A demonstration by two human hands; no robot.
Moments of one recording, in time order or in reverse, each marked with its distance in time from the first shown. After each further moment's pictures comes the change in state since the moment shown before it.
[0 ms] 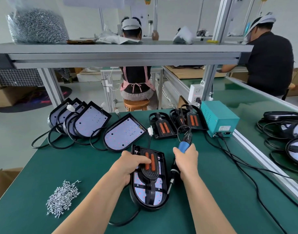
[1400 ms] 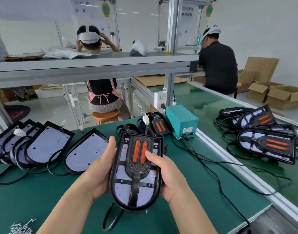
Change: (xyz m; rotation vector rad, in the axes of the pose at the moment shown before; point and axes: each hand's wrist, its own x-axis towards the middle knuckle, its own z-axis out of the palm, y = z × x) left_hand -0.016 0.037 0.017 -0.131 -0.705 0.266; right_hand -0.054 -0.025 -0.063 0.755 -0.541 0.114
